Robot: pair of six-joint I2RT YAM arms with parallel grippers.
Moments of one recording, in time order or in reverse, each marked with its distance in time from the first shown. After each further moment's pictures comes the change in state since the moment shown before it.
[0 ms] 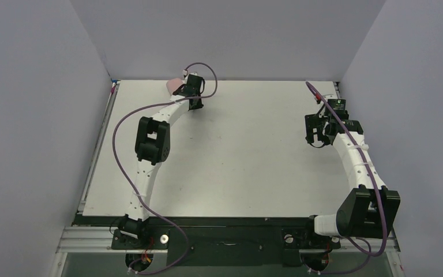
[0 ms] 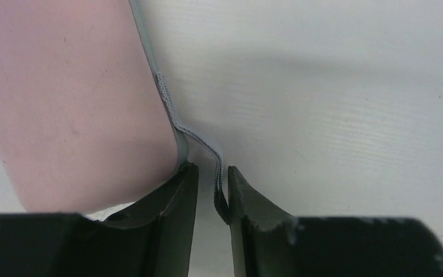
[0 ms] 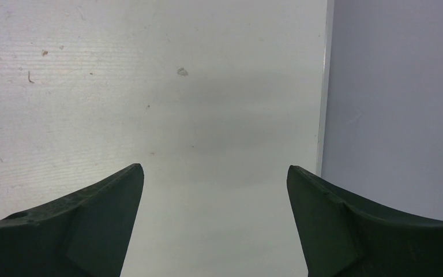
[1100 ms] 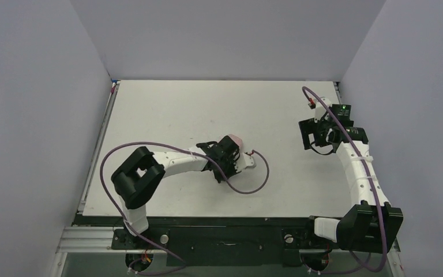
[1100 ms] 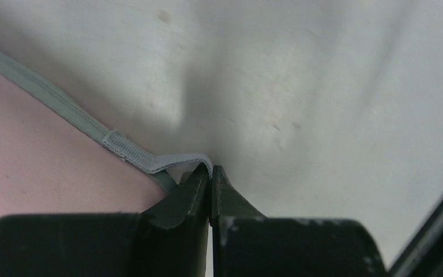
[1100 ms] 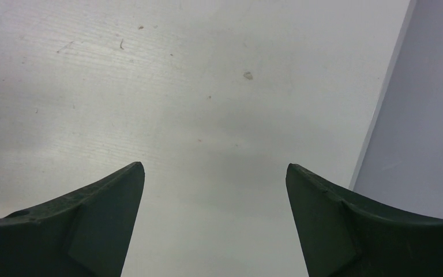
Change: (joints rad) left arm -0.527 -0.648 -0.957 0.026 0.454 0.732; right arm -0.013 -0.104 -0.047 -0.032 -0.259 -0.132
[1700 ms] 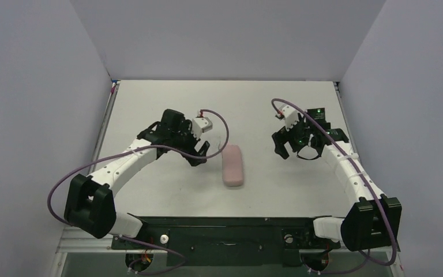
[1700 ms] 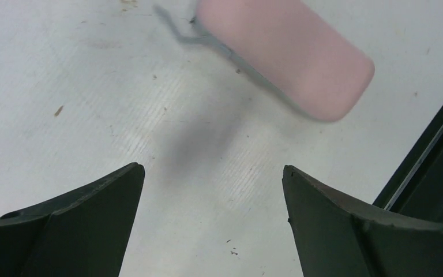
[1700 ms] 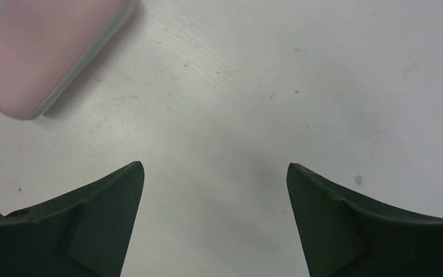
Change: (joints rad) left arm 0.366 -0.447 -0.161 -0.074 0.234 0.031; right arm 0.168 0.024 -0.054 0.060 -0.322 -0.154
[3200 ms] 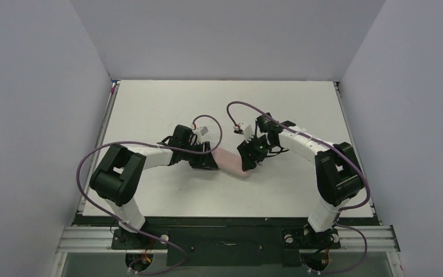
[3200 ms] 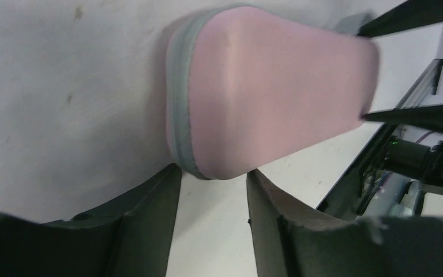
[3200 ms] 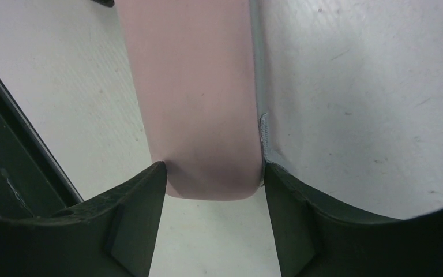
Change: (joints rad) left arm 0.044 0.269 -0.248 0.521 0.137 -0.823; right arm 0.377 0.452 0.114 0.027 -0.135 0.135
